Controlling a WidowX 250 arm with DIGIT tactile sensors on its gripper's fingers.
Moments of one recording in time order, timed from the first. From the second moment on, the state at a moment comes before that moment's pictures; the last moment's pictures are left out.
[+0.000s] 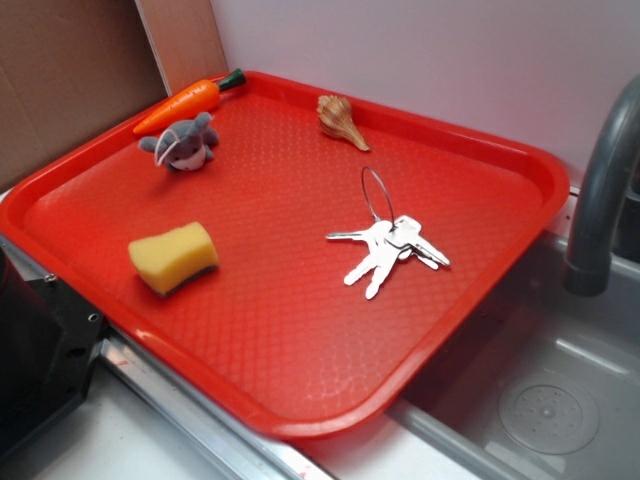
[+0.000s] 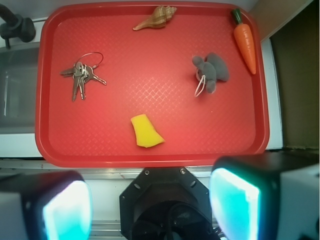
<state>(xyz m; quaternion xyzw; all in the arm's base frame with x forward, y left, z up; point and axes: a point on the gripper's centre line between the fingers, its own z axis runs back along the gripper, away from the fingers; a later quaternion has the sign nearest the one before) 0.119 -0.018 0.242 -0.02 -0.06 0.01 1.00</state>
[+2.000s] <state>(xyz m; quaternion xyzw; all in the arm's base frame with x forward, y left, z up) 0.231 0.126 0.037 -0.02 0.01 0.50 0.87</state>
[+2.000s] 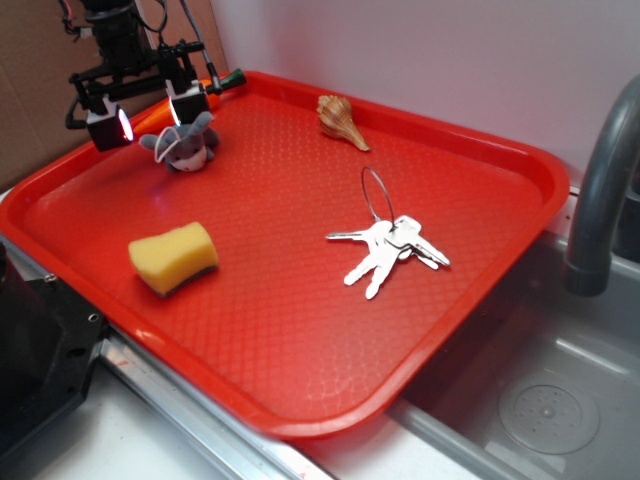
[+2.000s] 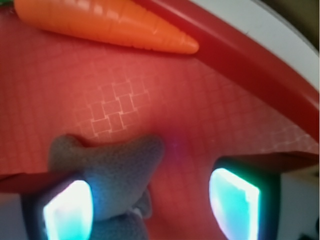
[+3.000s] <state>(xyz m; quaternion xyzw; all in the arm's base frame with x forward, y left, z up) 0.239 0.084 0.032 0.00 0.02 0.51 0.86</state>
